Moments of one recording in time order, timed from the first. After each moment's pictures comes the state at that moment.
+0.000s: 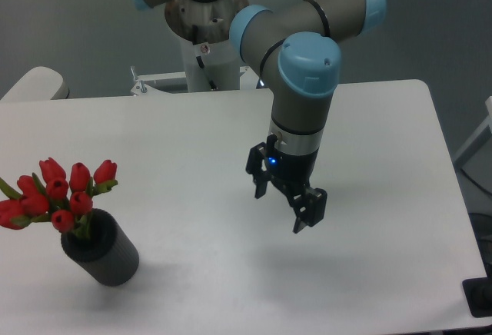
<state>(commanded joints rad) 2.52 -1.90 -1.55 -1.05 1.09 1.32</state>
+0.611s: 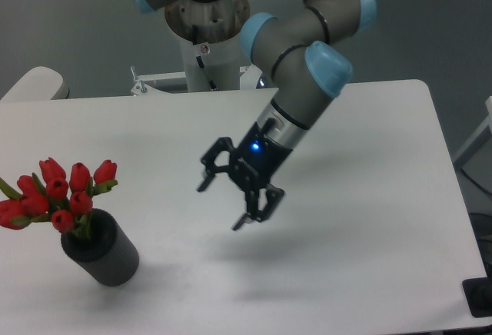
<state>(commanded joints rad) 2.54 -1.81 -1.83 -0.89 0.59 1.35</state>
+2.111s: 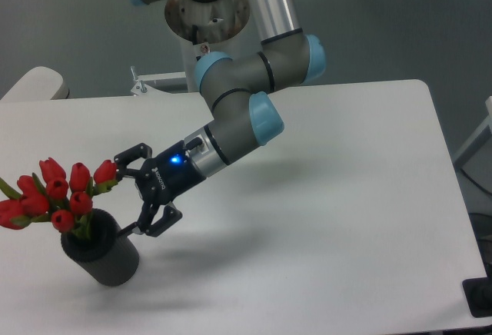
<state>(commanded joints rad) 2.36 -1.98 -1.80 -0.77 0.33 1.37</state>
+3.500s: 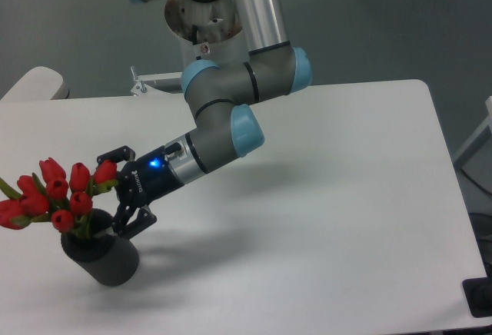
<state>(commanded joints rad) 2.31 -2.00 -1.81 -0.77 0.30 1.45</state>
